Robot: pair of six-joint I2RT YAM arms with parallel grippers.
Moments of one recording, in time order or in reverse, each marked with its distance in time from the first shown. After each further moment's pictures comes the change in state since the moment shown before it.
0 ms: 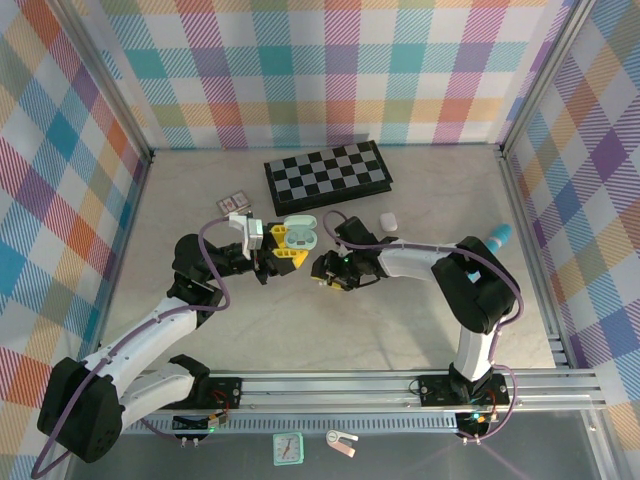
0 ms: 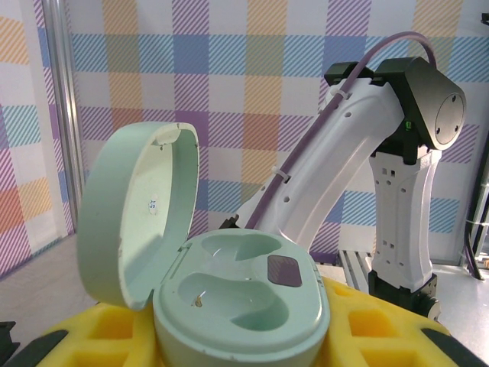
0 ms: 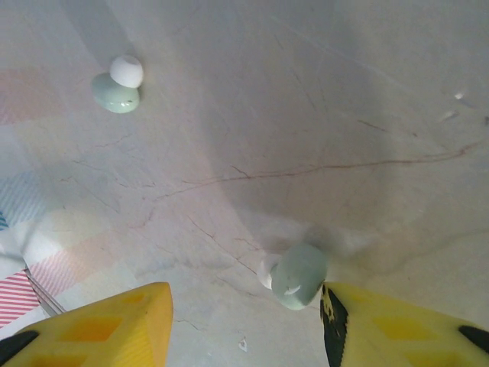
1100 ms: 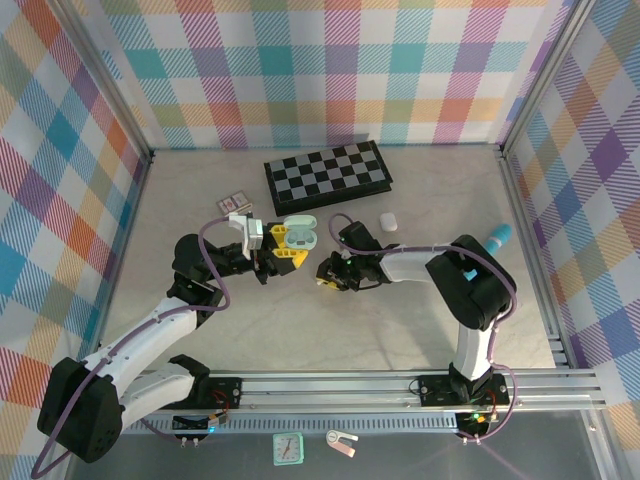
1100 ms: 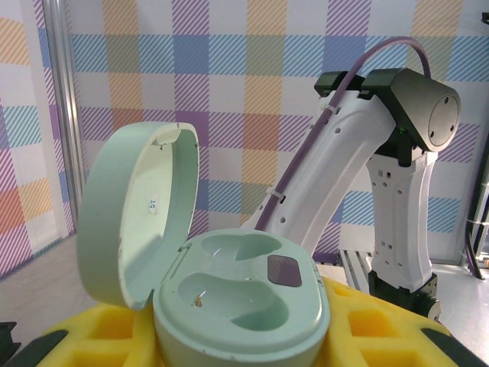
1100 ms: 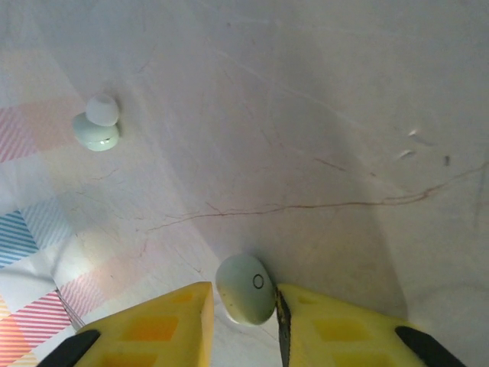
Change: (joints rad) left arm 0.000 0.000 0.000 0.000 0.000 0.003; right arm -0.025 0.030 -0.080 0.175 -0.019 0.106
